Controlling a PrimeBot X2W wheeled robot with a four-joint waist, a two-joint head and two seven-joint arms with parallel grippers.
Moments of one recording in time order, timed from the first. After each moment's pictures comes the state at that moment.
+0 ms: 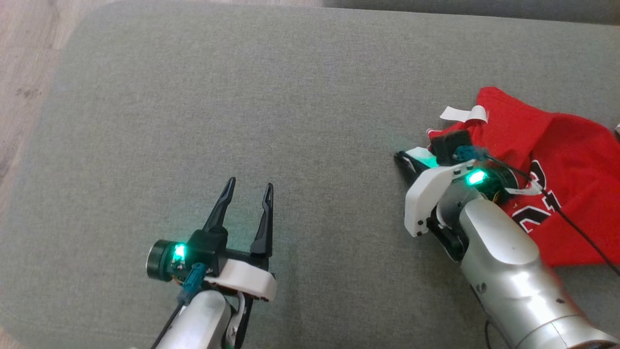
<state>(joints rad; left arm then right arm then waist) -0.27 0.09 -0.51 0.38 -0.31 0.14 -0.25 -0.63 -0.06 0.40 0.89 0.25 0.13 0.12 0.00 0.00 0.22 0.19</state>
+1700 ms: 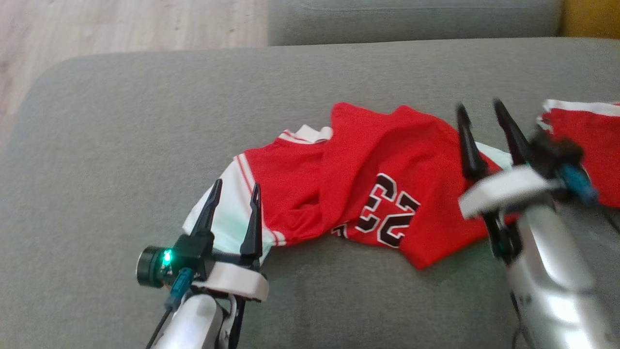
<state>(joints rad) -0.24 0.07 -0.43 0.35 -0.28 0.12 -0.25 -0.54 -0.12 0.19 0.66 0.27 0.13 -0.26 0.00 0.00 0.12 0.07</state>
